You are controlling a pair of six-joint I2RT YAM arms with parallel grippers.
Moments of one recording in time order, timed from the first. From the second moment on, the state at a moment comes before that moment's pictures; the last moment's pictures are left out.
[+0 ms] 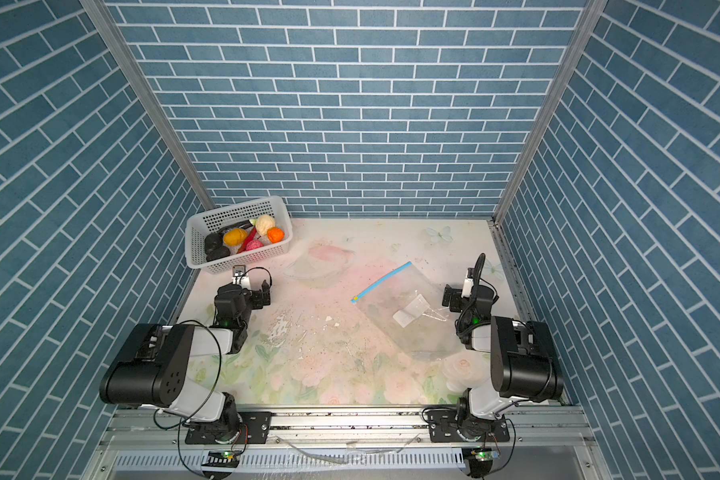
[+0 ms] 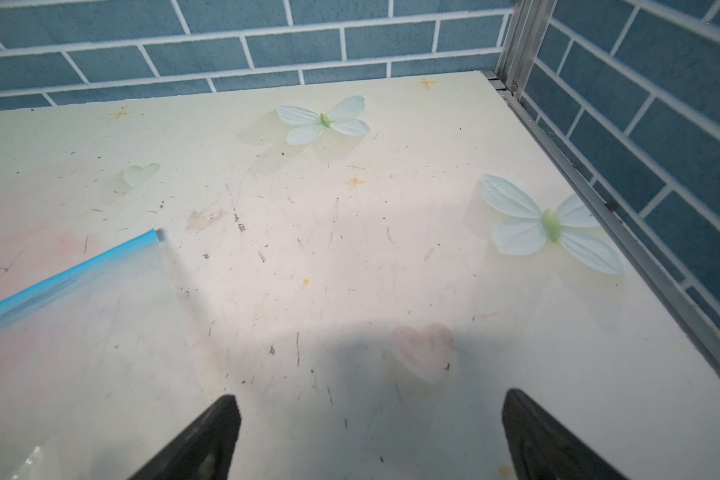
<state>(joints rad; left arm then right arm) -0.04 1.52 0.35 0.81 -0.20 0.04 -0.07 1.55 0.37 0.73 -0.07 0.01</state>
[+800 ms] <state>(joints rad) -0.12 1.27 0.56 0.39 -0.16 0.06 -0.02 1.36 0.53 0.41 -0.03 0.01</state>
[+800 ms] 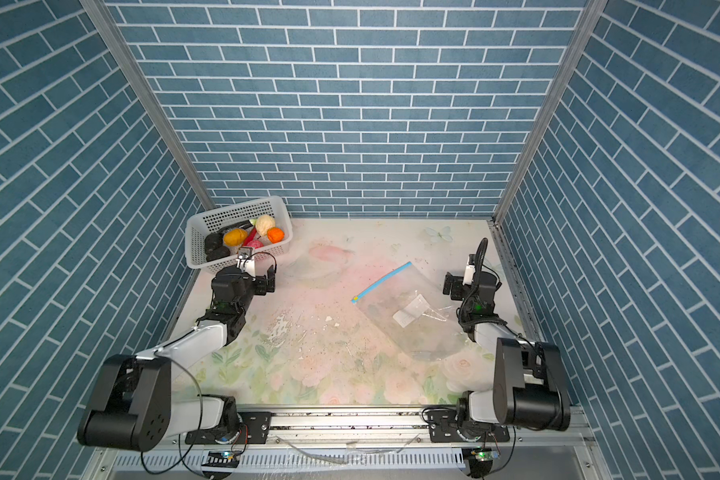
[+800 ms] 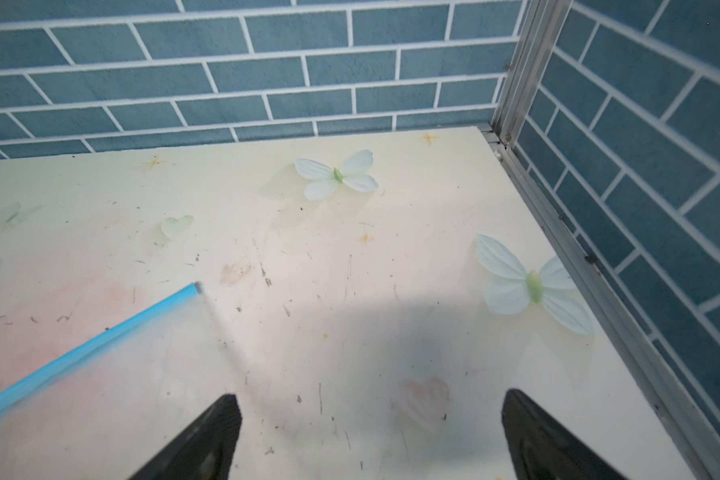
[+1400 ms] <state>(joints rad) -0.14 1.41 1.11 -0.28 -0.06 -0.33 0.34 1.48 0.93 -0.02 0.08 0.20</state>
